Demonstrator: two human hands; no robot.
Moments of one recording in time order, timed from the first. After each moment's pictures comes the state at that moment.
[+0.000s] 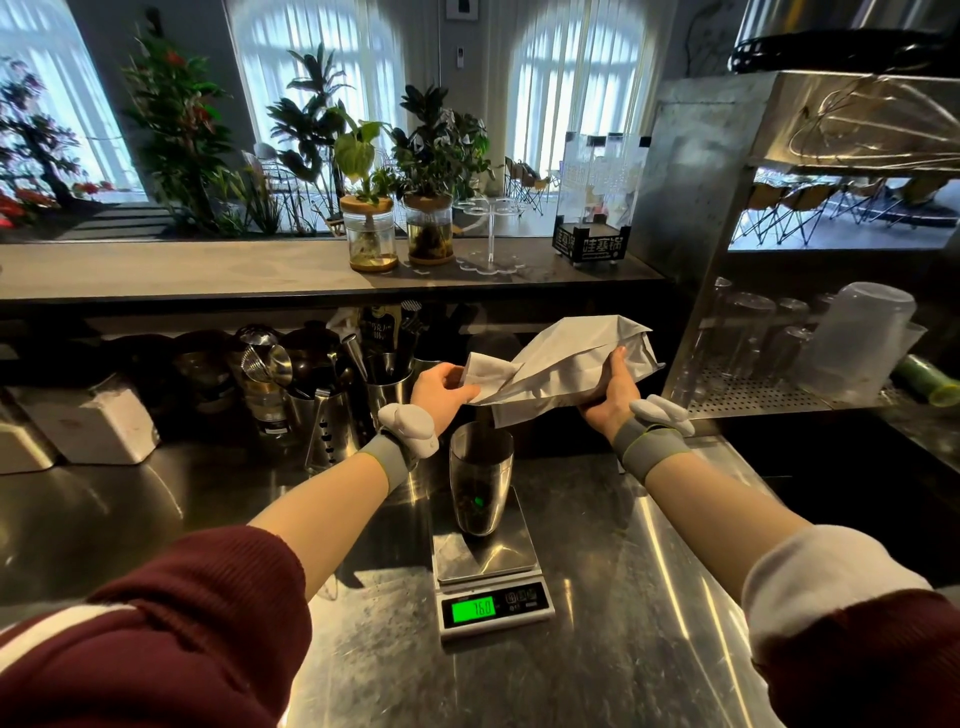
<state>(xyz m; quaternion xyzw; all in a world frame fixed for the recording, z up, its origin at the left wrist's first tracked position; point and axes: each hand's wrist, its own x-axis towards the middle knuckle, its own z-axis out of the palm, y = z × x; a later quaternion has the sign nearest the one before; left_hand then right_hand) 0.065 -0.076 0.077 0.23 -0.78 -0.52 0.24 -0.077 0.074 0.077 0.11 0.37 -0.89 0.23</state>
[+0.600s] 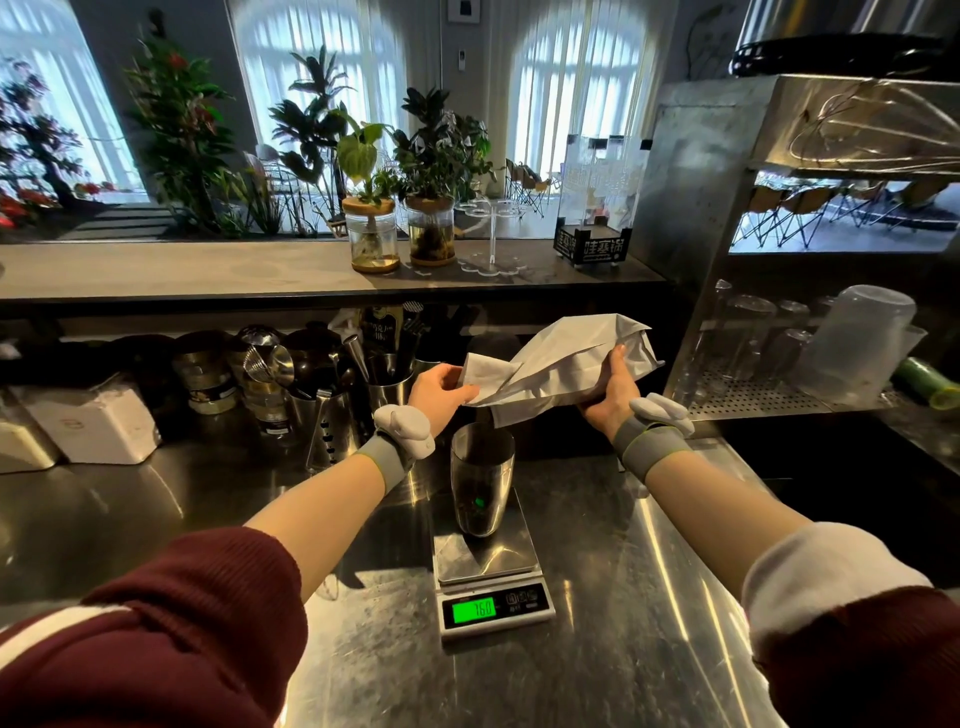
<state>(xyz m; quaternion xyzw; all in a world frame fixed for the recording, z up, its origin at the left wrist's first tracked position) 0.067 -0.078 0.077 0.22 -0.78 -0.53 0.24 -0.069 0.073 0.086 0.12 0.38 -0.89 0.22</state>
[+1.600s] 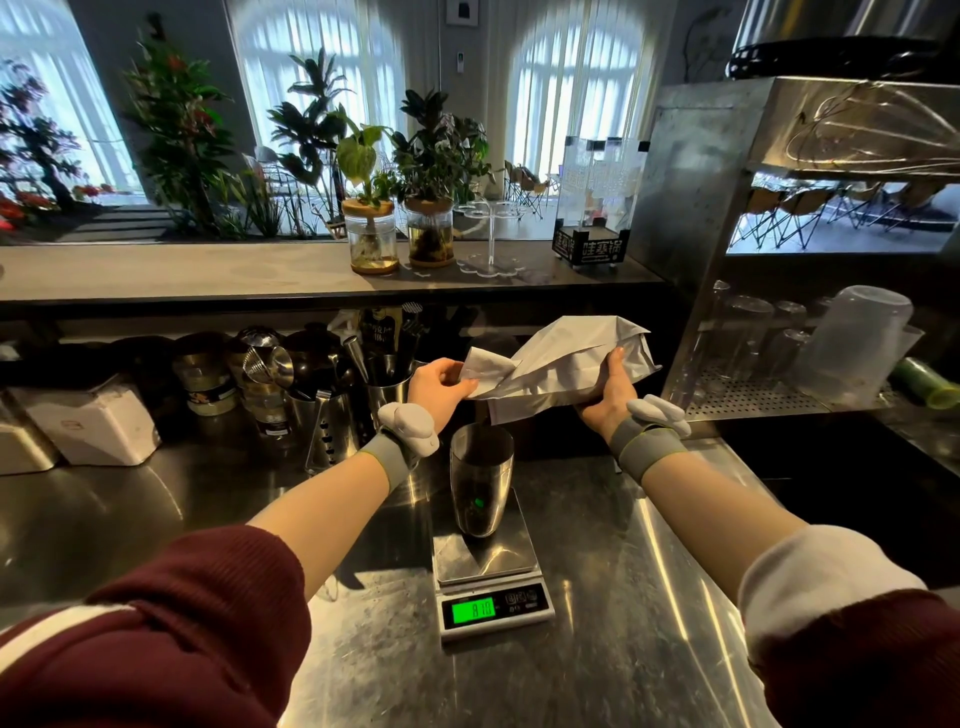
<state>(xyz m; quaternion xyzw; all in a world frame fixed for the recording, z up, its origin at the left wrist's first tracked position) 0.067 -0.077 0.079 0.22 -0.78 -0.51 0.28 -0.067 0.073 0.085 0.12 0.38 -0.89 0.22</state>
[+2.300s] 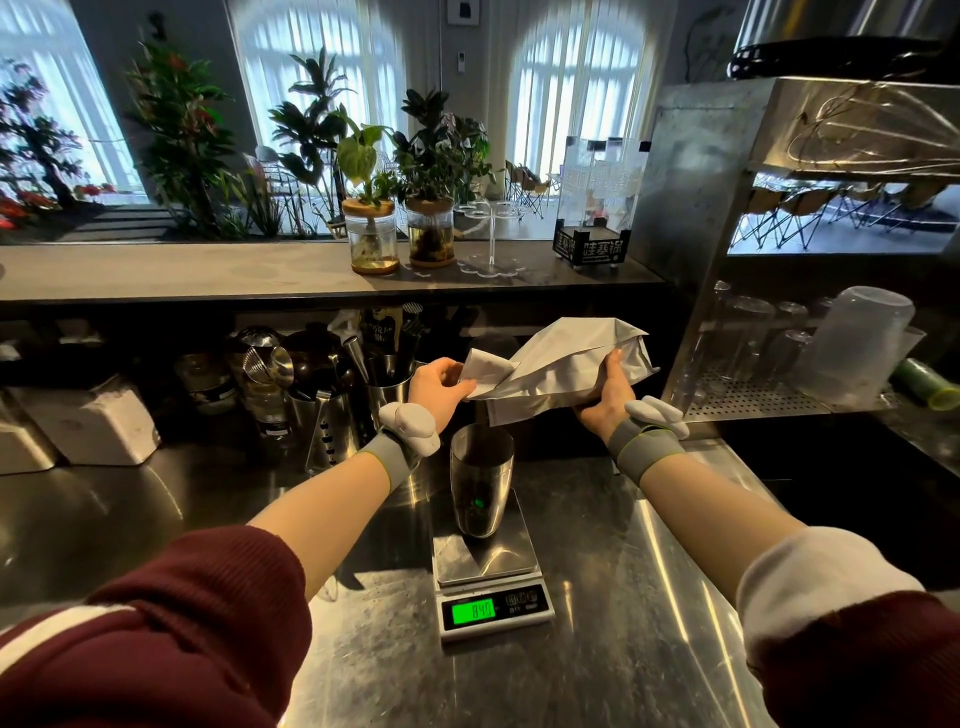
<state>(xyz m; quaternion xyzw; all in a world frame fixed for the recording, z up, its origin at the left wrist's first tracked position) 0.066 -0.077 0.080 0.22 -0.78 -0.51 0.28 -0.064 0.071 0.086 0.11 0.38 -0.89 0.22</state>
